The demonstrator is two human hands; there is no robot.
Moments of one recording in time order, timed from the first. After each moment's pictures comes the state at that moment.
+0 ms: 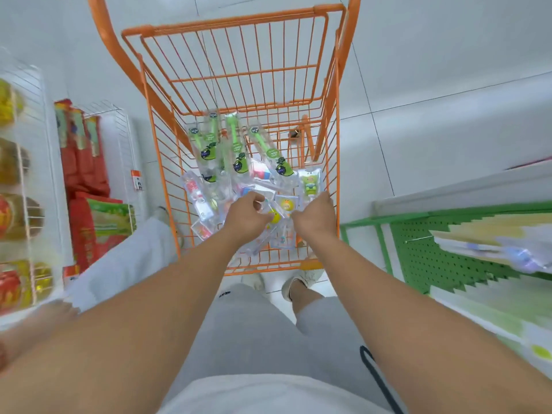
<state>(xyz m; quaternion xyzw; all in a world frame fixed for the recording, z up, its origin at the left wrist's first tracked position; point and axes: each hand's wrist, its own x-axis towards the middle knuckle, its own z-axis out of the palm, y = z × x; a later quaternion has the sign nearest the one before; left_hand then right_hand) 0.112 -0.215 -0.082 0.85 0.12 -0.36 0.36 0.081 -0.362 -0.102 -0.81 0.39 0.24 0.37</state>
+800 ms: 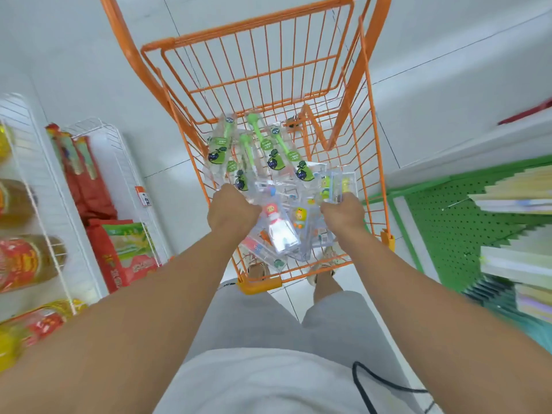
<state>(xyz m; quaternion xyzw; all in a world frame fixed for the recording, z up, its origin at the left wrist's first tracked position) 0.170 -0.107 -0.070 0.93 0.11 -0.31 0.16 0.082 -0.295 -0.096 -0.70 0.54 0.16 0.44</state>
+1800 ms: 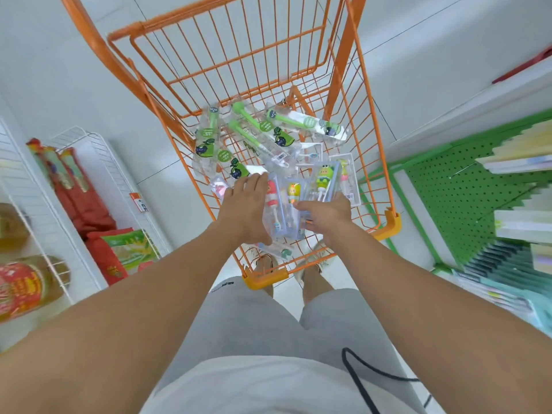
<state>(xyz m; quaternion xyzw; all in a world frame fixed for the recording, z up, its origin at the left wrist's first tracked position) 0.170 -0.096 -0.084 0.87 -0.33 -0.37 -0.04 0.079 -0.245 -0.100 -0.47 0.64 0.12 0.59</state>
